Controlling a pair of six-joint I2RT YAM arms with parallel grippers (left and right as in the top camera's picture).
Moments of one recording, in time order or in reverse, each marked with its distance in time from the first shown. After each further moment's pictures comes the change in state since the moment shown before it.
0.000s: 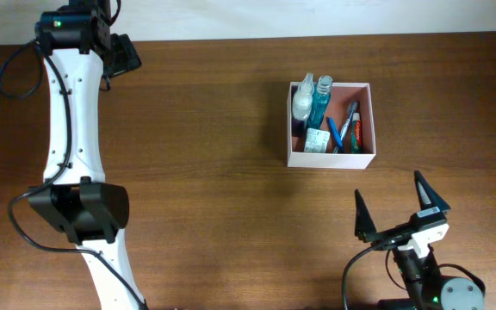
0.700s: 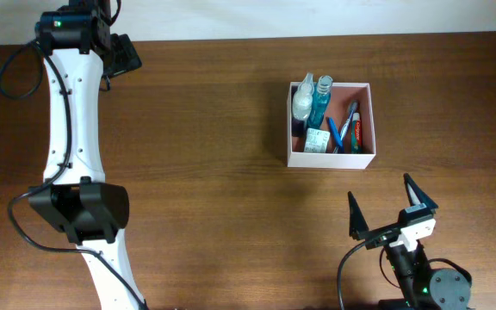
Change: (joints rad) left arm 0.000 0.000 0.000 0.000 0.000 0.000; right arm 0.002 -0.016 -0.093 0.001 0.000 -0.006
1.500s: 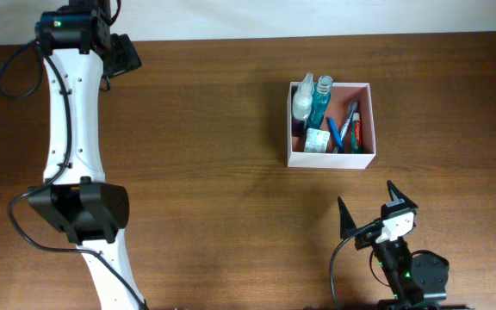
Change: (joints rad) left arm 0.000 0.000 0.000 0.000 0.000 0.000; right arm 0.000 0.000 -0.158 0.013 0.000 -0.004
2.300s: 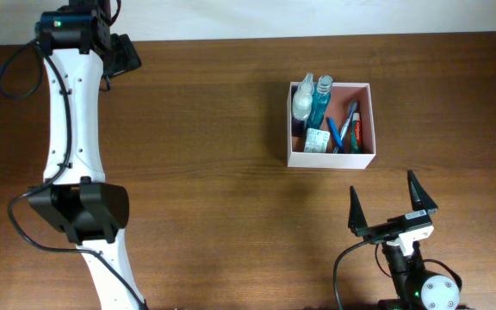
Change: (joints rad) left arm 0.000 0.000 0.000 0.000 0.000 0.000; right arm 0.001 -0.001 -0.009 0.339 0.039 -0.003
